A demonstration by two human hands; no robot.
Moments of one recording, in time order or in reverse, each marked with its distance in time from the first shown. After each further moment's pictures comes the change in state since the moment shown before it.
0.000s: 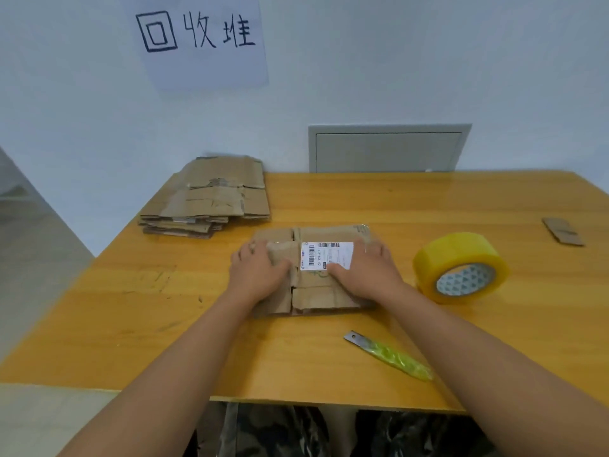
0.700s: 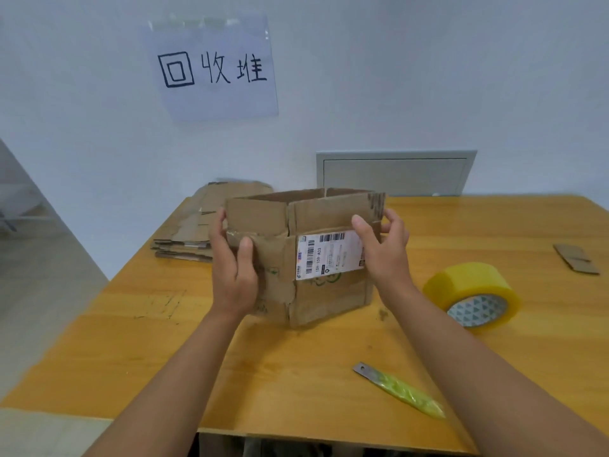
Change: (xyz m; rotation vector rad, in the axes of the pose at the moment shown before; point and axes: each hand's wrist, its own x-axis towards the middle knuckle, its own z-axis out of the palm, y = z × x) left_hand -0.013 -0.001 -0.048 -0.793 0.602 0.484; right_hand -0.007 -0.028 -0.055 1.121 0.475 -0.135
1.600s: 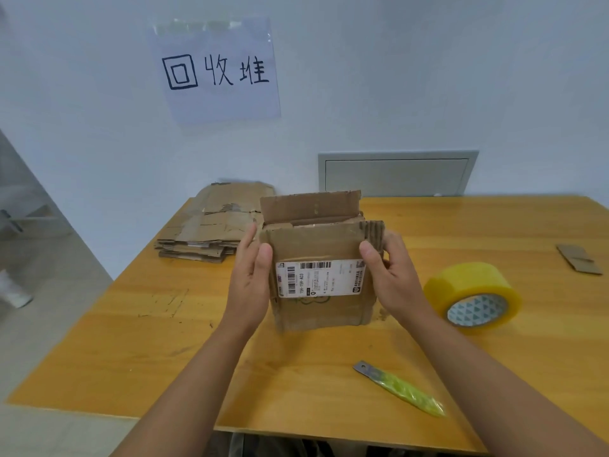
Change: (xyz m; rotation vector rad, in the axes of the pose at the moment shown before) left_hand -0.024 0.034 0.005 -0.027 -0.207 -0.206; right_hand -0.026 0.013 -0.025 -0.100 -0.220 -0.312
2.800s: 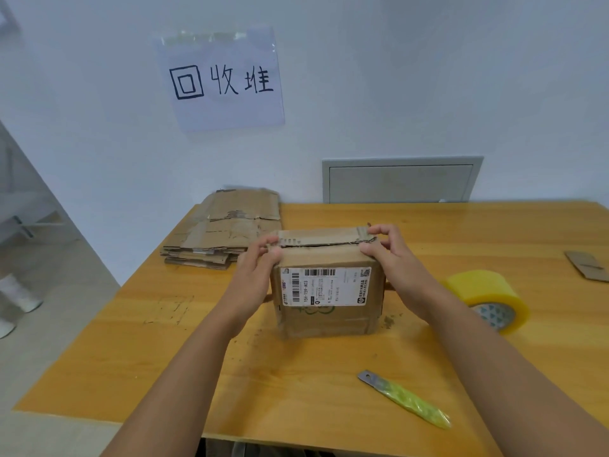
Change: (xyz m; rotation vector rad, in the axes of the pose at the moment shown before) left_hand 0.025 0.006 -0.015 0.006 -0.205 -0.352; right_hand 0.029 -0.012 -0.015 0.146 -0.220 0.411
